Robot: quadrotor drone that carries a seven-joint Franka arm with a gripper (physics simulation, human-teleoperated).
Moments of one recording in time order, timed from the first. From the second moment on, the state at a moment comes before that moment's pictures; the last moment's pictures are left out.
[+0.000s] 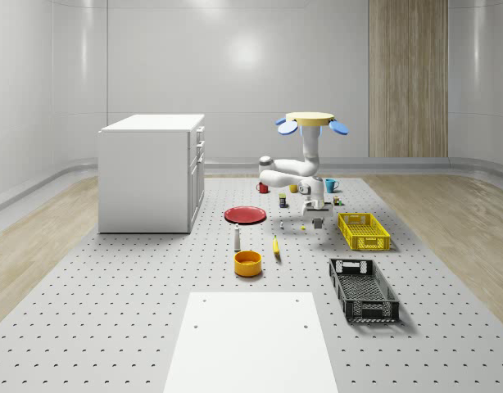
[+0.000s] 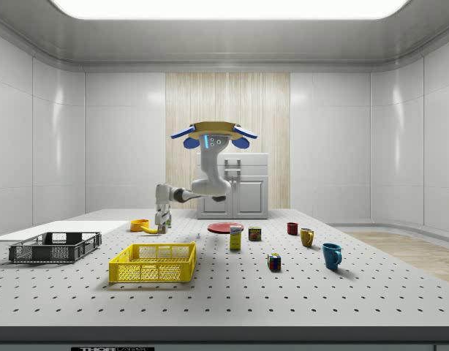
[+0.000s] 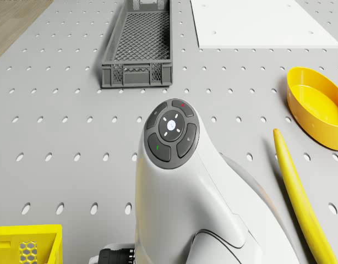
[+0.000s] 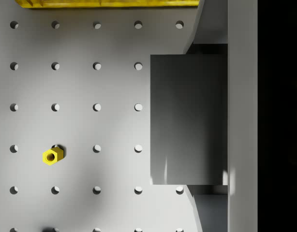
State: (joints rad) arm -1.16 -1.53 1.37 -2.87 -1.78 1.58 1.68
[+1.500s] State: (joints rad) arm -1.16 -1.55 1.38 -2.87 -1.75 1.60 1.68
